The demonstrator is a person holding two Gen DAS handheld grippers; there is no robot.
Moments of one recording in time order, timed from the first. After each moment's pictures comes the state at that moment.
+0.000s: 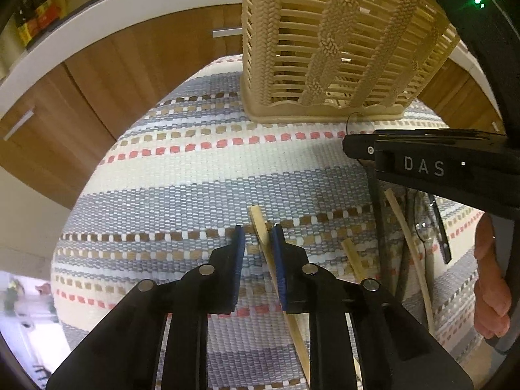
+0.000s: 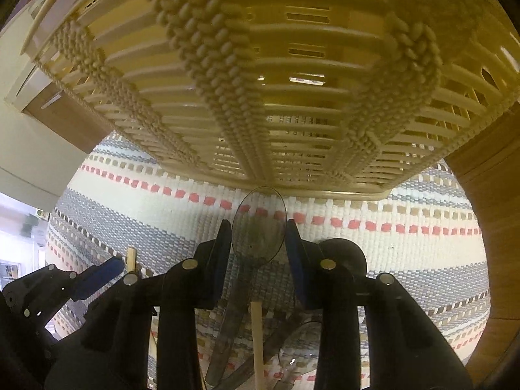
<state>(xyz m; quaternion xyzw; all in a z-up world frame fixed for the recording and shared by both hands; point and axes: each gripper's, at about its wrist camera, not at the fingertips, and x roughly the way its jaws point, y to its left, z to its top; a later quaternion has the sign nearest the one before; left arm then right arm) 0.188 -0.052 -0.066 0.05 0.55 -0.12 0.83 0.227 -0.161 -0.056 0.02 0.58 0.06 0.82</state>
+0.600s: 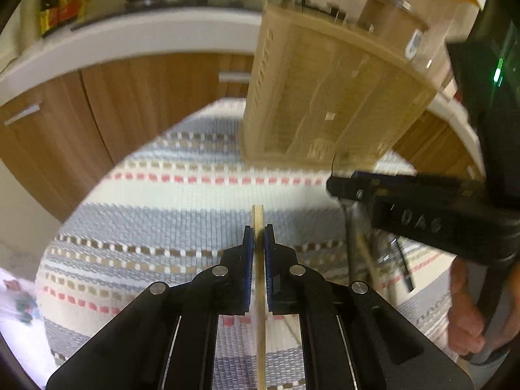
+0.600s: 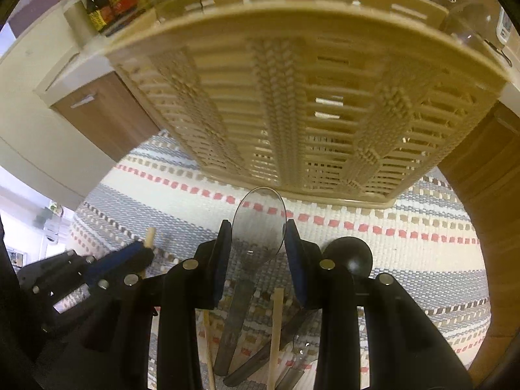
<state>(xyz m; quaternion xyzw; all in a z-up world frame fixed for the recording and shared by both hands) 0.167 -0.021 -0.032 -0.05 0.46 -0.16 0.87 0.197 -0.159 -0.017 0.02 0.52 0.11 0.84</state>
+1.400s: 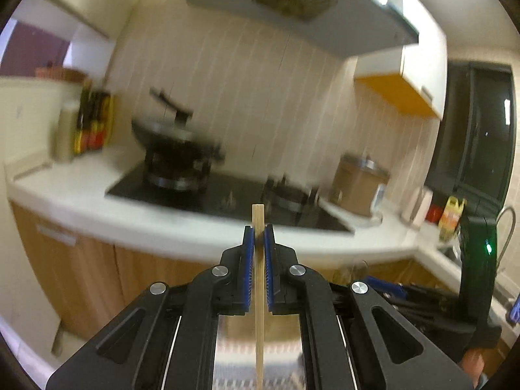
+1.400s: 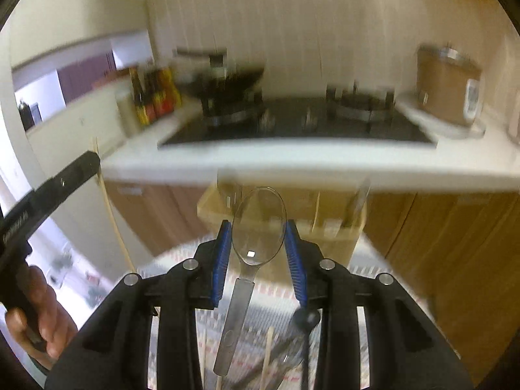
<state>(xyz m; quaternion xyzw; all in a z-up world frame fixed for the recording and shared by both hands) 0.119 -0.003 0.153 -0.12 0.13 -0.14 0.97 0.132 -0.203 0.130 0.04 0.27 0.13 0.95</state>
